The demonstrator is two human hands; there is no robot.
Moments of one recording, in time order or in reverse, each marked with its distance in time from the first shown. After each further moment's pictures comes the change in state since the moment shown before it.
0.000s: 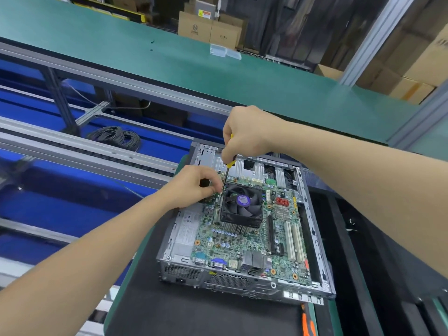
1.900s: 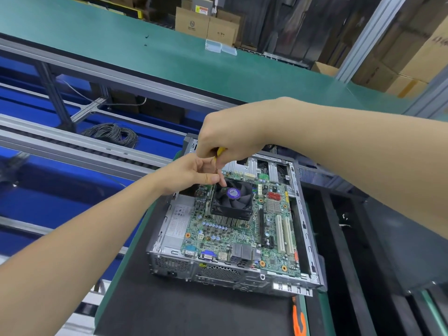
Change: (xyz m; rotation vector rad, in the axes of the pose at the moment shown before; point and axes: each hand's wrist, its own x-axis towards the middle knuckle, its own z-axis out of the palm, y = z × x) left_hand 0.009 0.020 -0.008 -0.474 -0.244 -0.033; right_hand 0.005 -0.004 -0.007 -0.646 -0.200 -0.807
